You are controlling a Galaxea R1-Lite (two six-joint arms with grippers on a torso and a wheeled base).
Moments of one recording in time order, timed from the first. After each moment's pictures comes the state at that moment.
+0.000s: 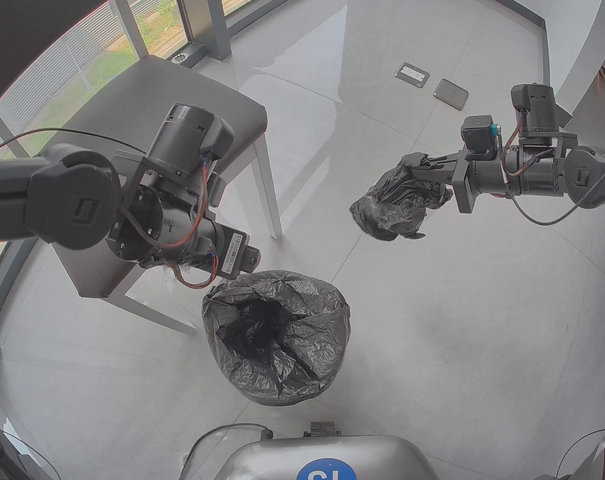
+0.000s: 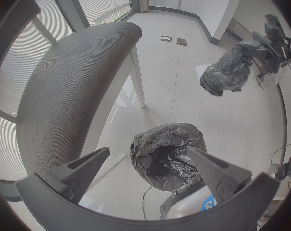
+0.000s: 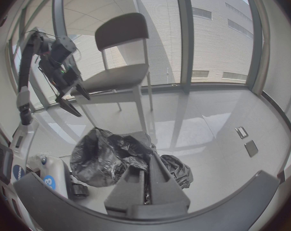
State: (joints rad) left arm -0.60 1.78 -1.44 0.42 0.35 -0.04; right arm 0.27 1.87 -1.49 -0.02 0.53 -0.58
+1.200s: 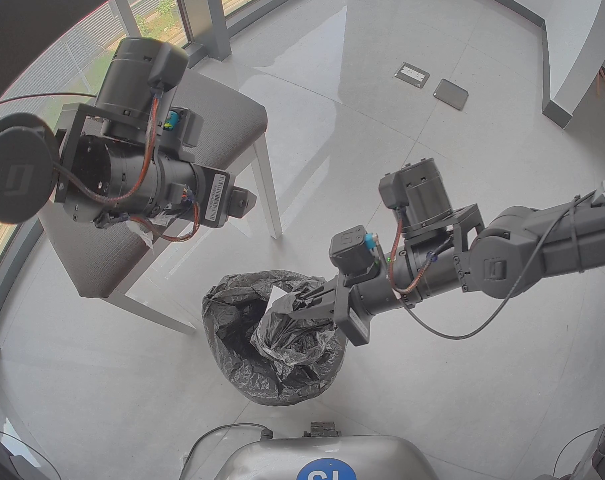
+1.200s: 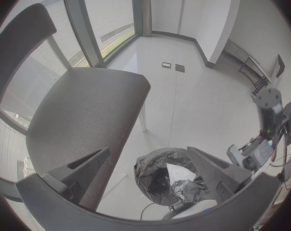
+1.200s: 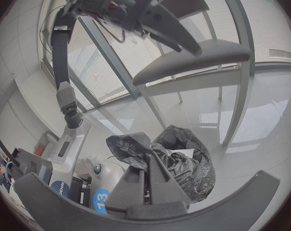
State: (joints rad) left arm -0.61 1.67 -1.49 0.35 0.34 0.00; right arm 0.68 2.01 -1.36 0.00 0.58 -0.48
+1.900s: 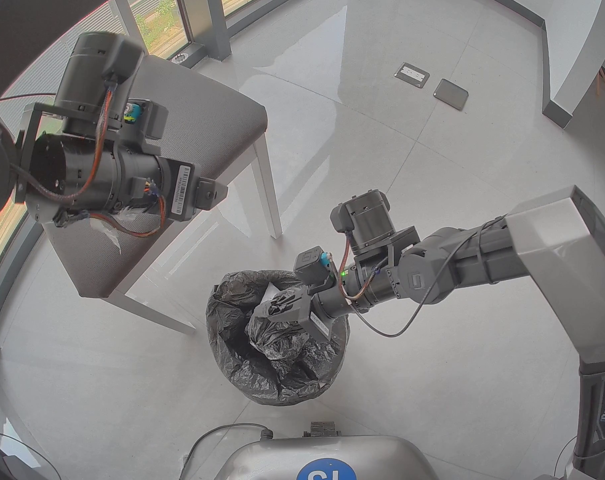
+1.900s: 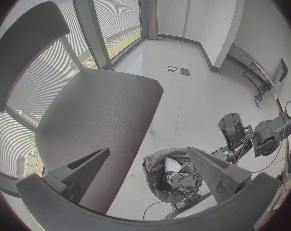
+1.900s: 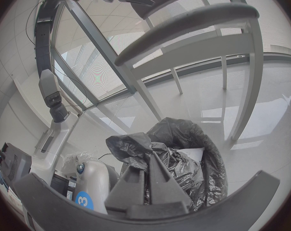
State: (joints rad) left arm -0.57 1.58 -1.44 0.35 0.34 0.00; right arm 0.66 2.29 -1.60 0.01 0.59 -0.50
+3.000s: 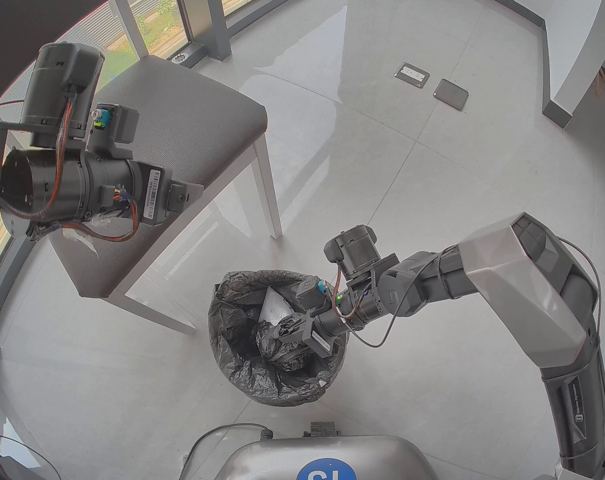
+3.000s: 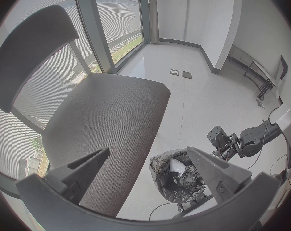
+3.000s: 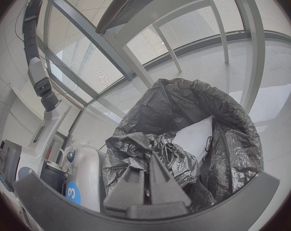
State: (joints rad) left arm -0.53 1.50 -1.33 0.26 0.34 0.06; right arm 0.61 2.48 -1.71 0.07 0.59 -0.52
